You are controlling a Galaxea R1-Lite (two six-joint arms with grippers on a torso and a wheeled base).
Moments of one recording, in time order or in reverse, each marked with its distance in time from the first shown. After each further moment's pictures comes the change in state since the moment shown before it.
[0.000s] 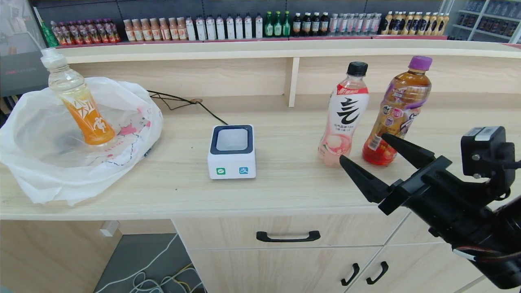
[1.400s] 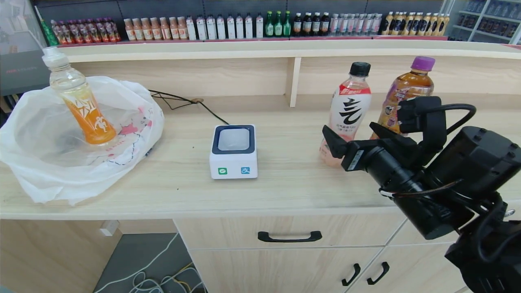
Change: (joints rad) left arm -0.001 0.000 0.000 0.000 0.000 0.000; right arm 0.033 0.140 -0.325 0.247 -0.383 0.079
